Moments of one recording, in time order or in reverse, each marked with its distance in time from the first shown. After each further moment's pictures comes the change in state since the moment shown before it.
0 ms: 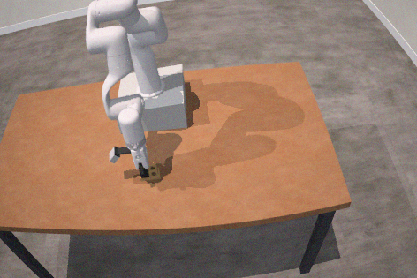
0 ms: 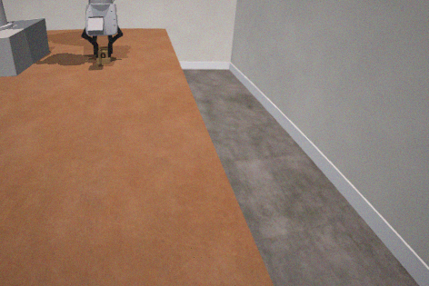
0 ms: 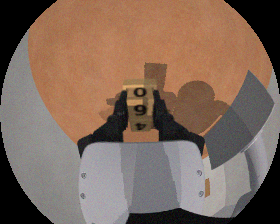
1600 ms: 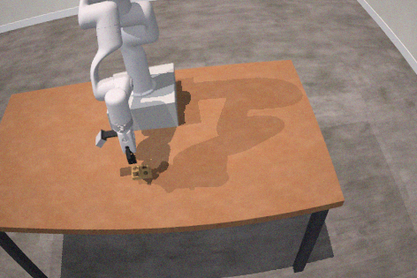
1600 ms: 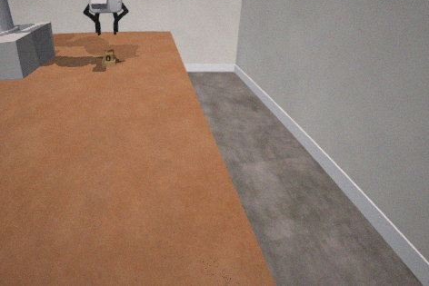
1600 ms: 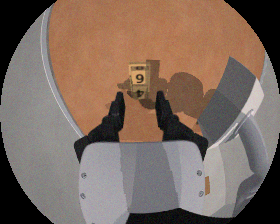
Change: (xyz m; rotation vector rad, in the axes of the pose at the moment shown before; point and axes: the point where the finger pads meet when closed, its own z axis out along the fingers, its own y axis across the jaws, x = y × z) arm 0.000 0.000 -0.082 0.001 0.001 0.000
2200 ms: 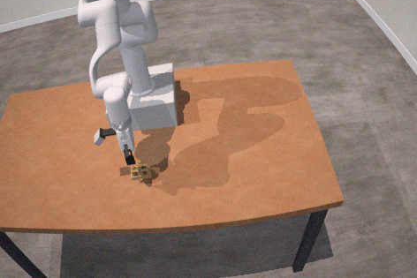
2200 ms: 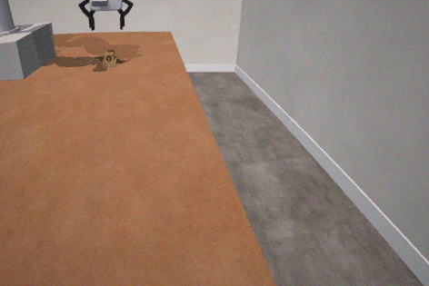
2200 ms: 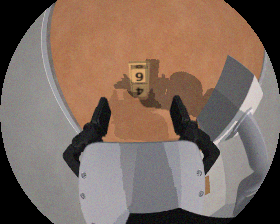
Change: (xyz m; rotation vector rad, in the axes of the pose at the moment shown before) arm 0.000 0.001 -0.008 -0.001 -0.001 0.000
